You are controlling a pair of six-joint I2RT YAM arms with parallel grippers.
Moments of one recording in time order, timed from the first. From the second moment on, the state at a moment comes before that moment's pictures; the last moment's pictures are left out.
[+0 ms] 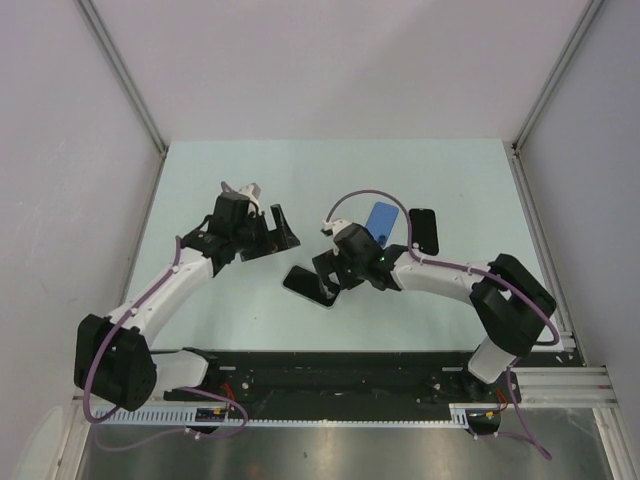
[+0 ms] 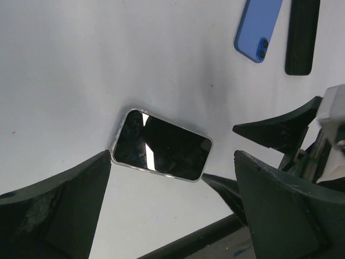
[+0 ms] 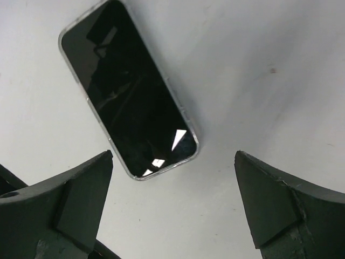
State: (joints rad) left arm -0.36 1.25 0.91 -0.42 0.20 -0.59; right arm 0.84 1.63 1.00 -0.20 -0.01 0.34
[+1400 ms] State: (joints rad) left arm -0.26 1.40 0.92 -0.47 0.28 -0.57; right arm 1.02 1.95 1.27 -0.32 0.17 0.28
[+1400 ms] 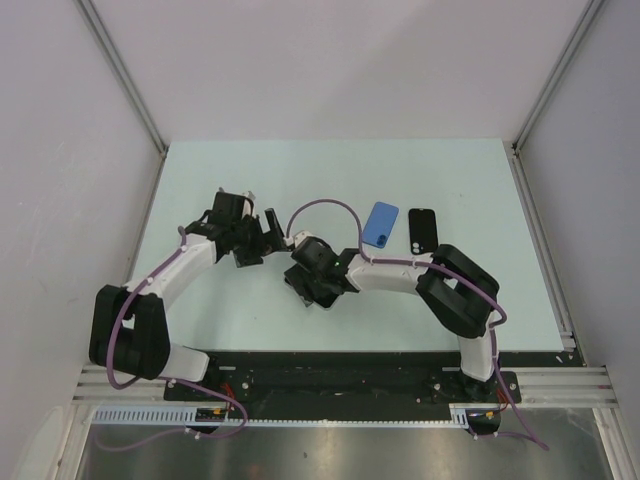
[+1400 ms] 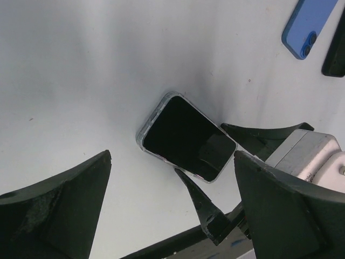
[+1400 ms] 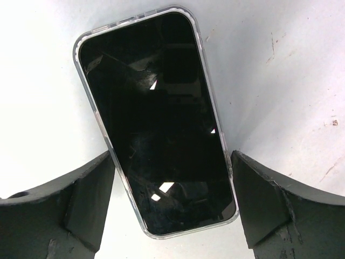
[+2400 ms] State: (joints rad) left arm -0.19 1.47 0.59 -0.03 0.62 -0.90; right arm 0.86 1.87 1.10 -0.03 -0.29 0.64
